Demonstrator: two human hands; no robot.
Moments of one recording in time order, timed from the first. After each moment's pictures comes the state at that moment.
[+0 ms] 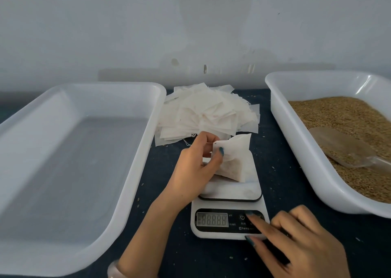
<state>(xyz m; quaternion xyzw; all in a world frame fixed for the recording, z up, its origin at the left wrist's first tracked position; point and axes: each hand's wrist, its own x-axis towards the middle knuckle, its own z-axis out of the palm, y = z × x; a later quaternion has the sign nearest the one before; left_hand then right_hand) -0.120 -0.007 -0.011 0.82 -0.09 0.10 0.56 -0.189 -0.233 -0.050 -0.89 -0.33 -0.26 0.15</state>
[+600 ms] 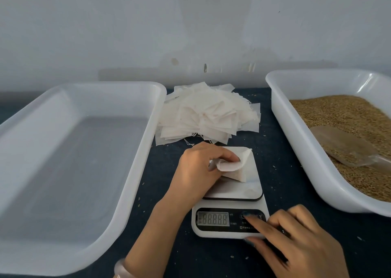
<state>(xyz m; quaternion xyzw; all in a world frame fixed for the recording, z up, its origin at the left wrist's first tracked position) -0.119 -0.011 -0.016 0.87 -0.11 0.13 0.46 -0.188 -0.233 -0.052 -0.90 -0.33 -0.24 0.16</state>
